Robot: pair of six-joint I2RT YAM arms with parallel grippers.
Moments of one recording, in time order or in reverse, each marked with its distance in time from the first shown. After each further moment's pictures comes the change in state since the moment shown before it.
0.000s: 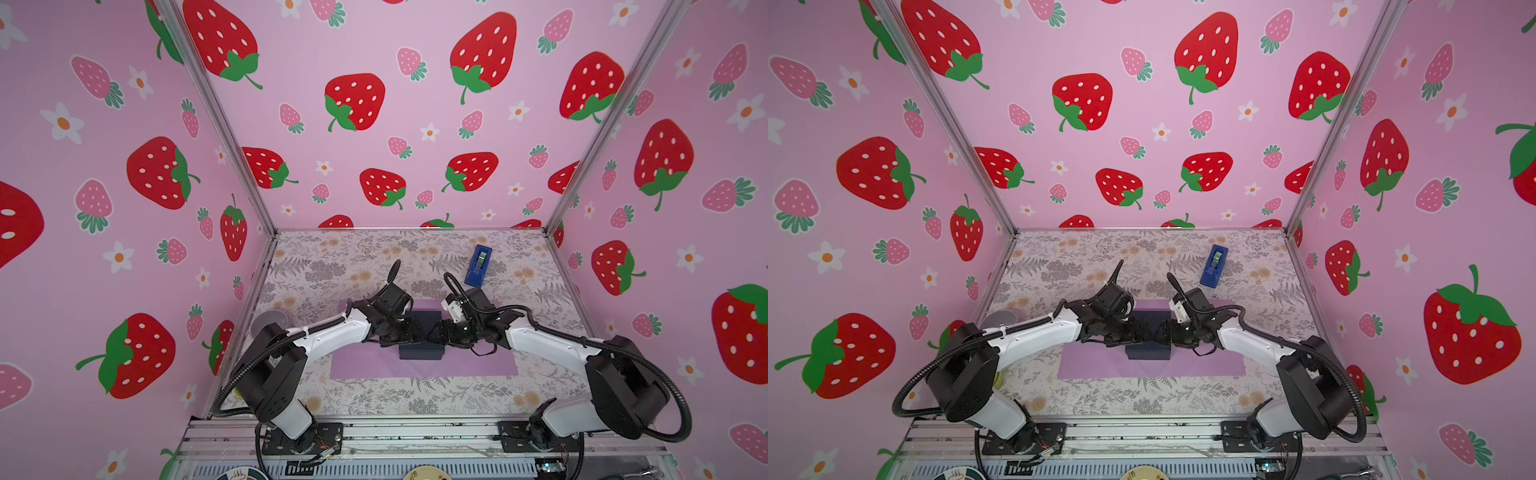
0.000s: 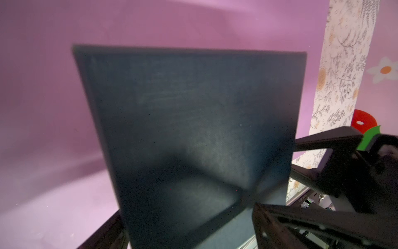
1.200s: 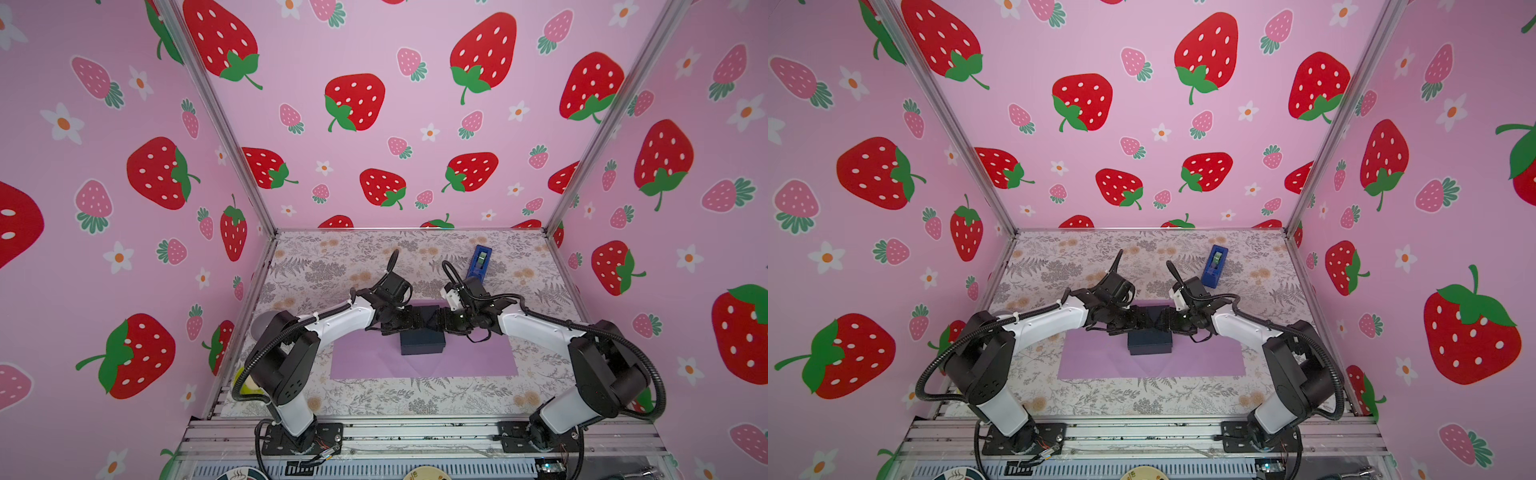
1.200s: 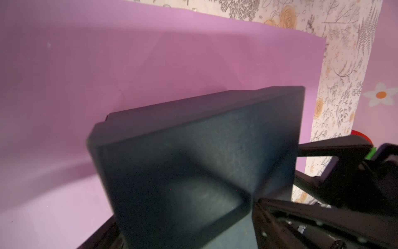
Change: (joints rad) left arm 0.066 0.113 0.113 -0.008 0.015 0.038; right arm -0.050 0.124 0.121 -0.008 0.027 -0.051
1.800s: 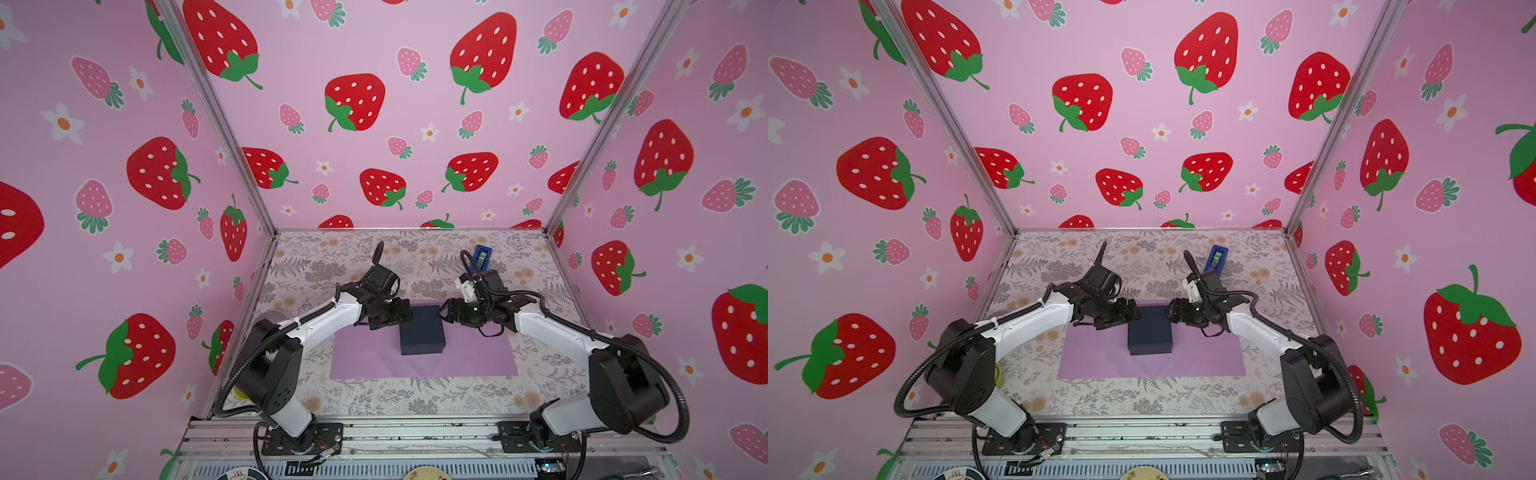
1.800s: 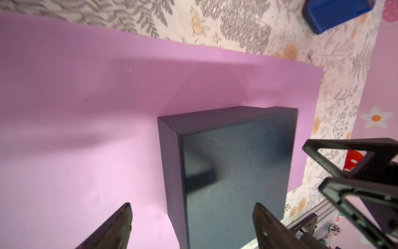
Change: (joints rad) left arm 0.082 -0.113 0.031 -0.128 -0.038 0.007; right arm -0.164 -0.132 -0.001 -0.055 -0.008 -0.053
